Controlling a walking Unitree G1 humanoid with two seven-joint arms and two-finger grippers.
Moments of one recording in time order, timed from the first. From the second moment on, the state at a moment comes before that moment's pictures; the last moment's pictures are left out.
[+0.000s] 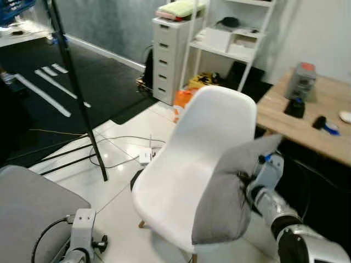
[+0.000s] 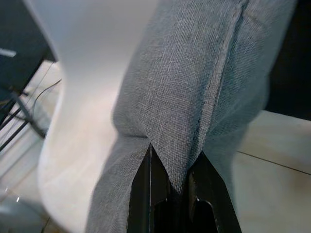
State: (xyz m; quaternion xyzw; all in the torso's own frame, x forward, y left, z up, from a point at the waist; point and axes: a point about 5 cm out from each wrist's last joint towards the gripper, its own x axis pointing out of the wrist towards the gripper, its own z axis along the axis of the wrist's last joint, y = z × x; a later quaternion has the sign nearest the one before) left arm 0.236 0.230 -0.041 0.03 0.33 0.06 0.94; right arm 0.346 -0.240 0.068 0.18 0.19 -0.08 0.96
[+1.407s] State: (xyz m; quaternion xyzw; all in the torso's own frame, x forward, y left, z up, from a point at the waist) left arm 0.241 0.233 -0.034 0.03 0.30 0.06 0.95; right arm 0.335 -0.253 0.058 0.16 0.21 -0.11 0.96
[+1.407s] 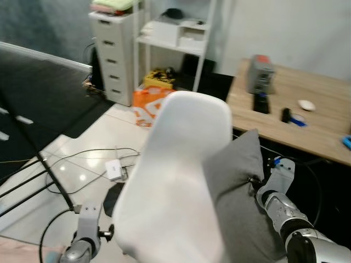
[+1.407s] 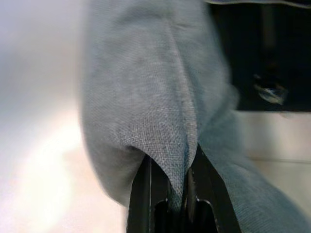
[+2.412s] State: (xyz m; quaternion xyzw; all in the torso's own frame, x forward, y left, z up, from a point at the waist) left arm 0.242 0.232 -0.035 0.02 0.30 0.08 0.95; right arm 0.371 -0.223 0.101 0.21 0.15 -0.08 0.96
